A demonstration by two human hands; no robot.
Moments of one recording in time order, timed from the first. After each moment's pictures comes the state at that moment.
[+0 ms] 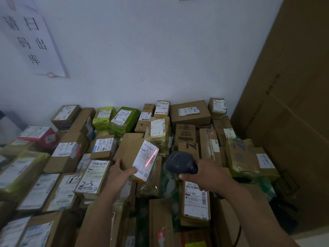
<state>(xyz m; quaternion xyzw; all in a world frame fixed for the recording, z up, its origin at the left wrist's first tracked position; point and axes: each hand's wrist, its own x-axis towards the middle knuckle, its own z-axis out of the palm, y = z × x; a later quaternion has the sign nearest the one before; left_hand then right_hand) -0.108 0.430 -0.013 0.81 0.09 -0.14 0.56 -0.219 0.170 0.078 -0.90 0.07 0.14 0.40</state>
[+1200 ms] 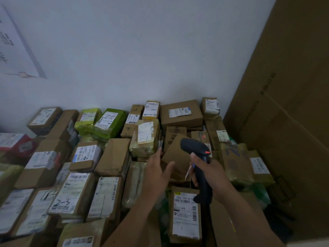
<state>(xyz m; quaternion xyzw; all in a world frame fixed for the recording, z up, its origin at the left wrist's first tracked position) -0.108 0.275 -0.033 0.90 -0.14 -0.04 0.41 -0.188 0.121 0.041 -0.64 0.25 0.01 0.73</state>
